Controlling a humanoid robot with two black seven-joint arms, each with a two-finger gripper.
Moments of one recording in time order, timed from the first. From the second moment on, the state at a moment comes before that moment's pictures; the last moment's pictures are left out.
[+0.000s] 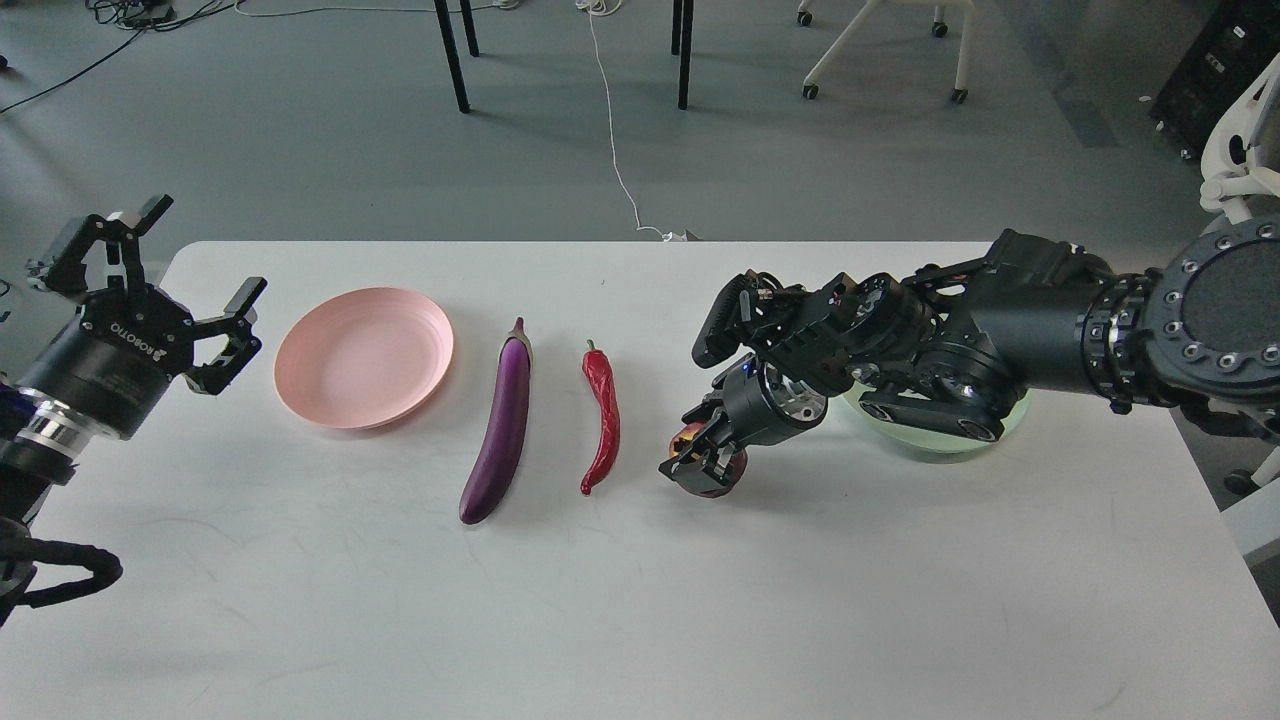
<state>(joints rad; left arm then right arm) -0.07 0.62 -1.33 -1.30 0.28 -0.49 -0.20 1.50 -0.03 -0.79 0.89 -1.28 0.14 0.49</state>
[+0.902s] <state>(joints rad) -0.07 0.61 -1.33 -1.33 0.28 -0.49 -0.20 1.46 -0.58 -0.75 0.90 -1.33 0.06 0.49</state>
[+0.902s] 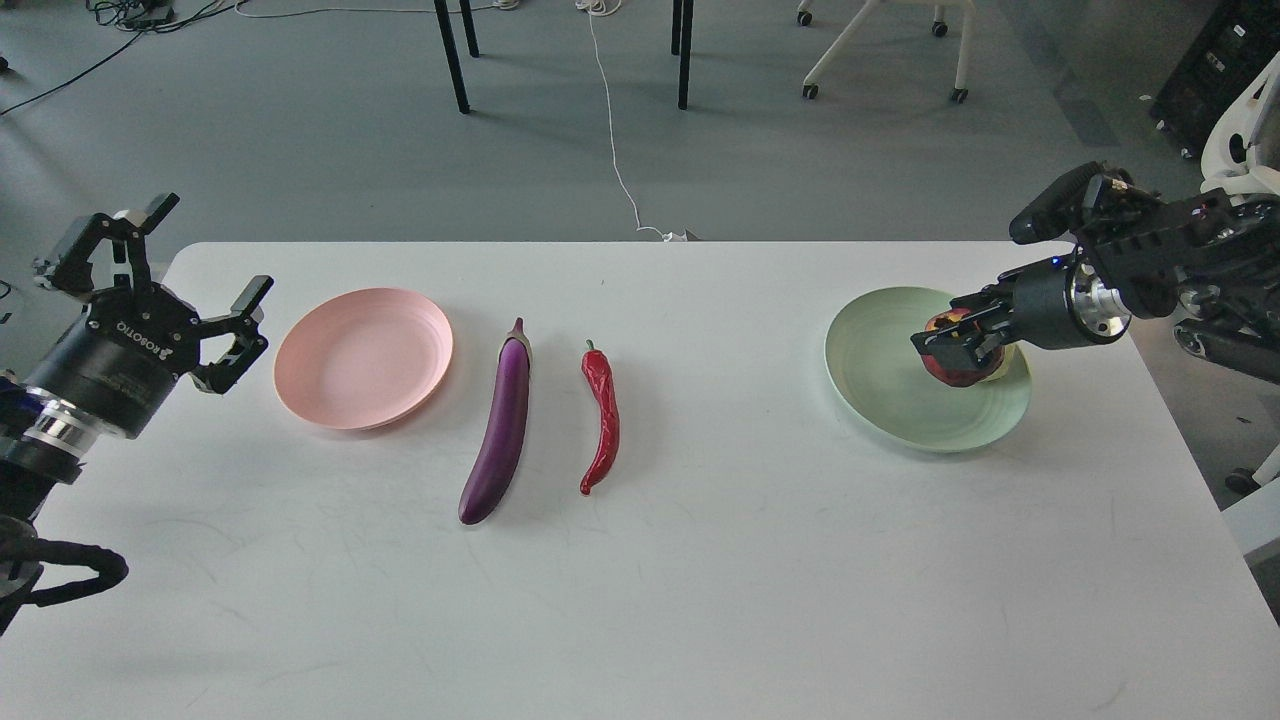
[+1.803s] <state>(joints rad) -0.10 0.66 -1.33 -1.35 0.39 -0.49 -0.21 1.03 -0.73 0.10 0.90 -0.45 0.08 0.49</state>
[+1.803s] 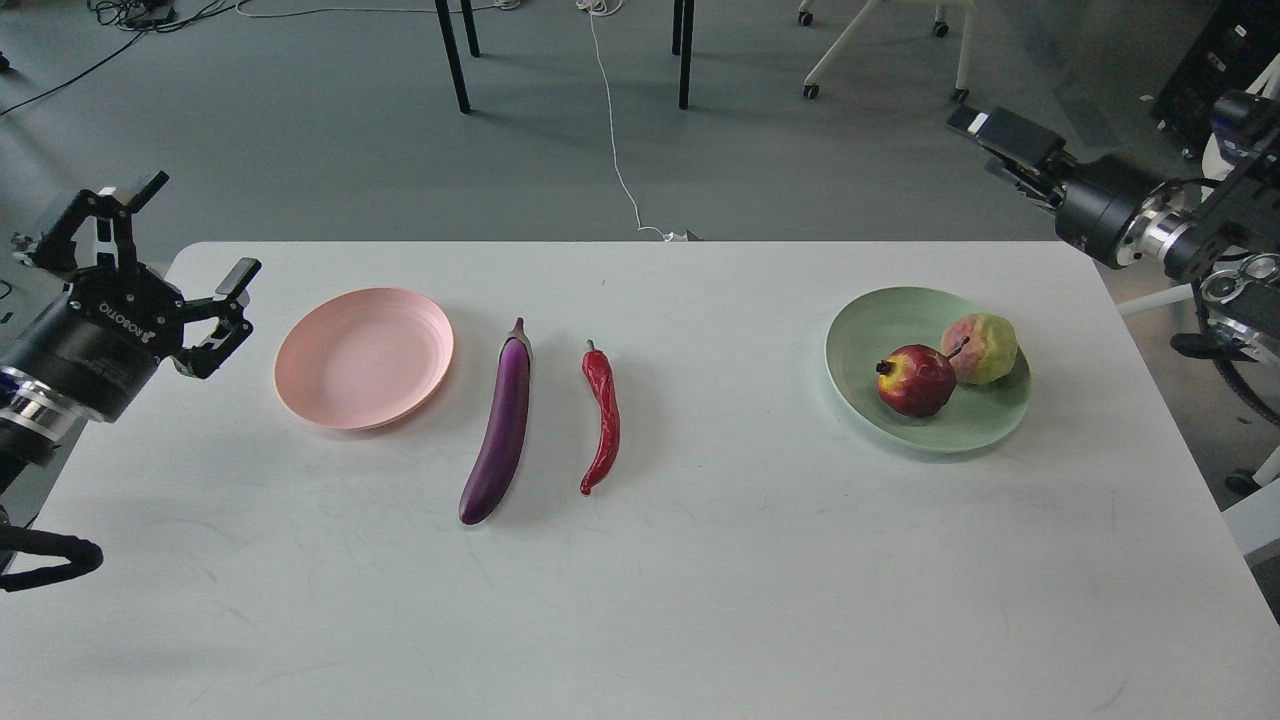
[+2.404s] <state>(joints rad) -0.45 0.54 -1.06 -1.51 1.48 -0.49 -0.22 0.63 -0.72 0.37 0.81 0.15 0.49 0.49</state>
